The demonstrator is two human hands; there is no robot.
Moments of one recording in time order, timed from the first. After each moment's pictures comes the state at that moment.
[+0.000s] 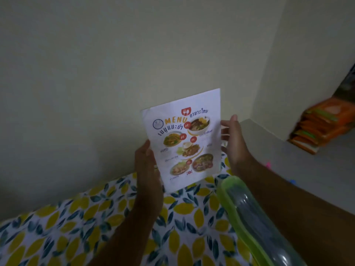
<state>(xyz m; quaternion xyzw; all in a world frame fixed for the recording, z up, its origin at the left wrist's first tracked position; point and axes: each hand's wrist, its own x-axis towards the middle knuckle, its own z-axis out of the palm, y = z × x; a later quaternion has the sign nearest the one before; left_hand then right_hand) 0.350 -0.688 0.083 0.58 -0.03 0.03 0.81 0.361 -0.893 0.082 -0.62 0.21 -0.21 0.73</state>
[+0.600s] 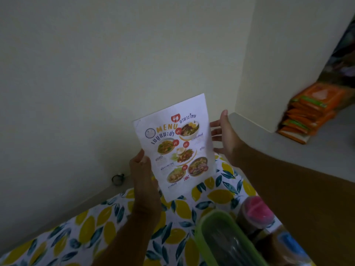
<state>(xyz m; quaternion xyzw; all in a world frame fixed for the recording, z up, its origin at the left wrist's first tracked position) 0.464 -0.850 -0.021 0.61 -0.03 -0.05 0.79 0.474 -1.065 -0.003 -0.62 0.29 -0.11 0.72</state>
